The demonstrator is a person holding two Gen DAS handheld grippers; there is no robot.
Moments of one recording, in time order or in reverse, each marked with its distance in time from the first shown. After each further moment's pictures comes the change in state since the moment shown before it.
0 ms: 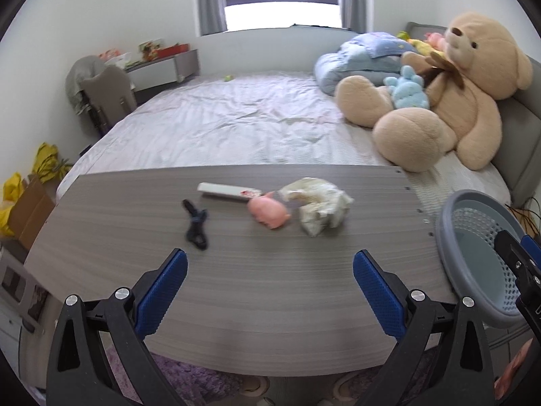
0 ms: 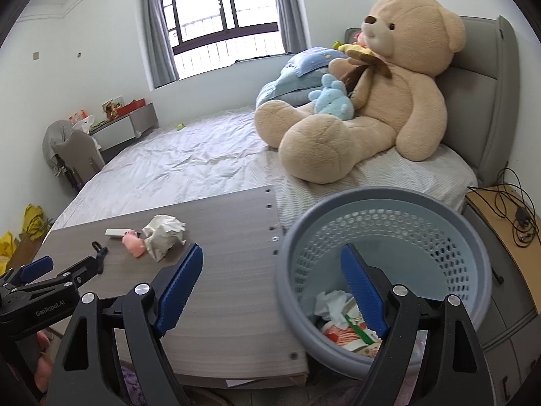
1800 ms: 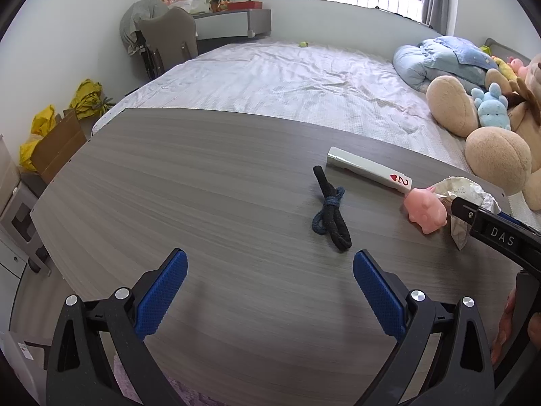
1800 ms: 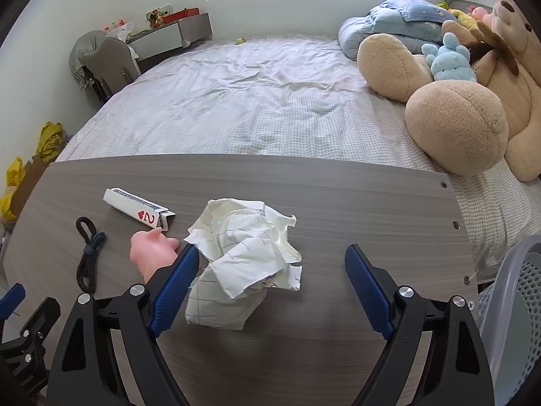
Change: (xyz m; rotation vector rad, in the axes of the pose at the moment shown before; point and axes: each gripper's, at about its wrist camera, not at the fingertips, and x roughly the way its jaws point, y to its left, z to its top) left arm 0.079 0.113 -0.013 -0.198 0.124 0.147; right arm 0.203 0.151 0.021 -0.217 0.320 0.147
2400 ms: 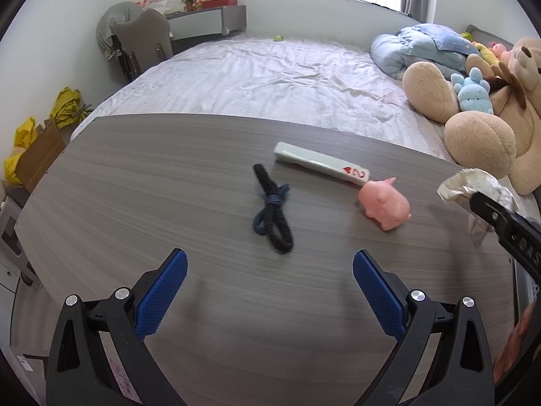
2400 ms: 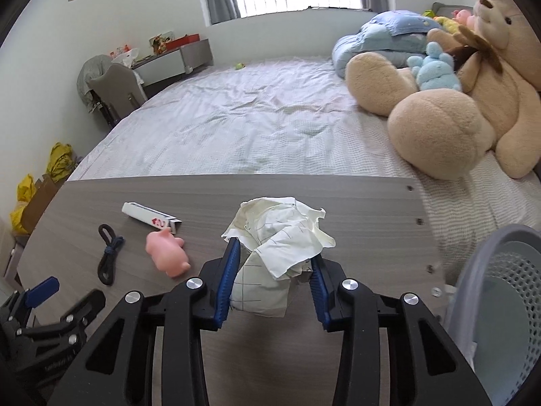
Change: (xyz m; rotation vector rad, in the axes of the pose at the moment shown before) left arm 0.004 -0.044 0.005 0.059 0.023 -0.069; right arm -0.052 -0.027 -0.019 0.033 -0.109 0.021
